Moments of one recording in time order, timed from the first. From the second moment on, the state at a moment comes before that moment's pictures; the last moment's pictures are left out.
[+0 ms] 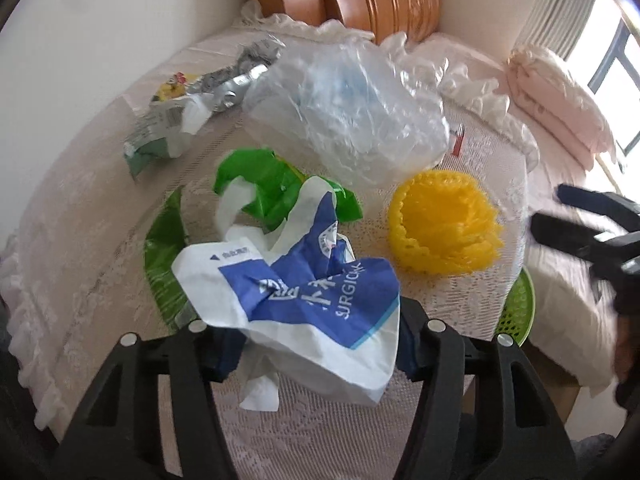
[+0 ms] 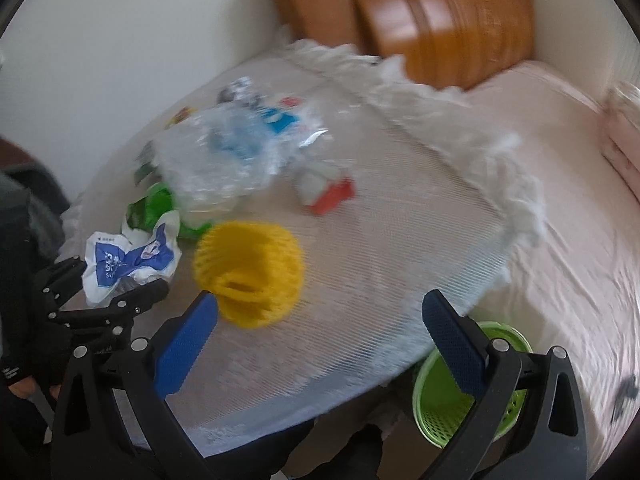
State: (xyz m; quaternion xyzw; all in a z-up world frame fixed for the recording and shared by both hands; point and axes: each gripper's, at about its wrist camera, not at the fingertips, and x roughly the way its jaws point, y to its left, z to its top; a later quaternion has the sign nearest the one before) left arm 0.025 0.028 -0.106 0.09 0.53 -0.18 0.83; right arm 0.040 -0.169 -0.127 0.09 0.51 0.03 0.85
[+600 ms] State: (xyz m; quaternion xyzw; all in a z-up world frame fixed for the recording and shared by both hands) left arm -0.016 0.067 -0.071 0.05 0.49 -0.10 0.86; right arm 0.079 -0.115 -0.175 0.01 0.54 0.08 0.84
